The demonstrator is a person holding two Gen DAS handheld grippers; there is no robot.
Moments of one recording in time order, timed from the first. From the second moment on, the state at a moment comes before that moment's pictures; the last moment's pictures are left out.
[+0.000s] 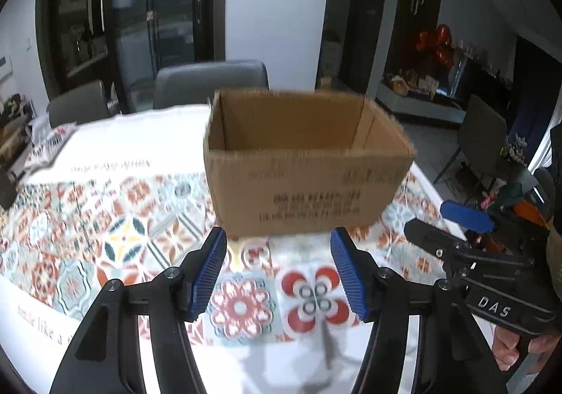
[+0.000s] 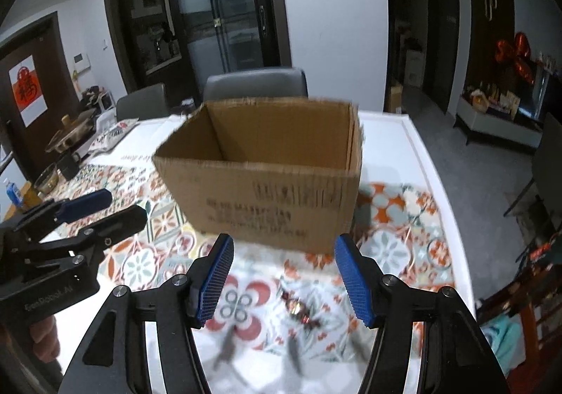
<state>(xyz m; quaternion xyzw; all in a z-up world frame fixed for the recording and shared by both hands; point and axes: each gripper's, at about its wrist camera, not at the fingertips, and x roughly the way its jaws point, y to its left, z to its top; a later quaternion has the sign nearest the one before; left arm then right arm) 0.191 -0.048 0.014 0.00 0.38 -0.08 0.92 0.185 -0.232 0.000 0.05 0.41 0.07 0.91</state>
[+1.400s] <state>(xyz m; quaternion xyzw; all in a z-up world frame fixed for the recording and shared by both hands) 0.206 -0.068 -0.087 0.05 0.48 -0.04 0.88 0.198 -0.222 -0.120 0.01 0.52 0.05 0.85</state>
